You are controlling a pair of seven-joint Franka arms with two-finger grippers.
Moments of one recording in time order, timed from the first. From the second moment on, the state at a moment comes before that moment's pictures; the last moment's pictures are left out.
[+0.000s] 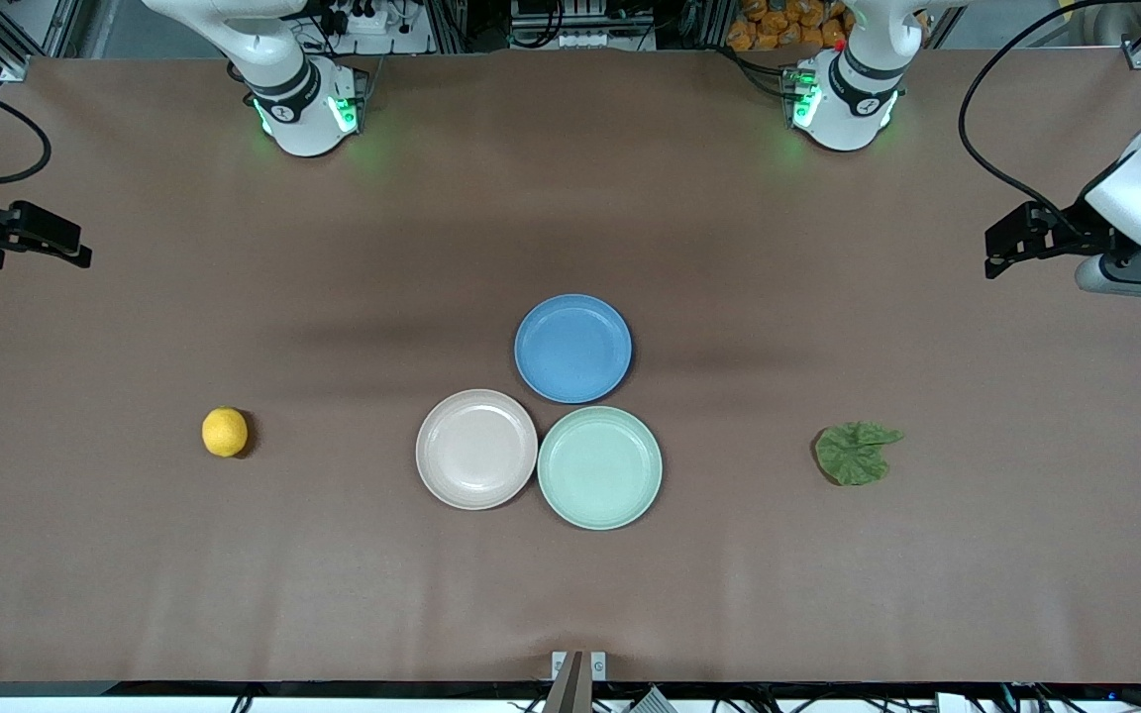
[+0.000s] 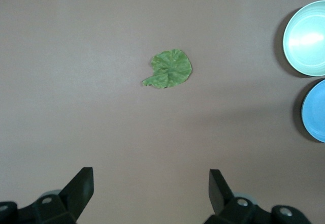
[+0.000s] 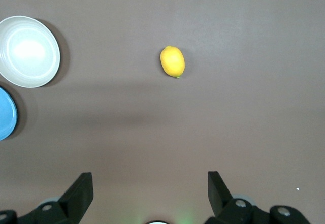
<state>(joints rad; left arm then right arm) 0.05 0.01 -0.16 -1.58 0.02 1.61 0.04 -0.01 0.06 -0.04 -1.46 0.01 1.43 -0.05</state>
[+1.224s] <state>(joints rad) 0.05 0.00 -0.16 -1.57 0.01 1.63 0.01 -0.01 0.06 -0.03 -1.45 0.01 1.44 -0.04</state>
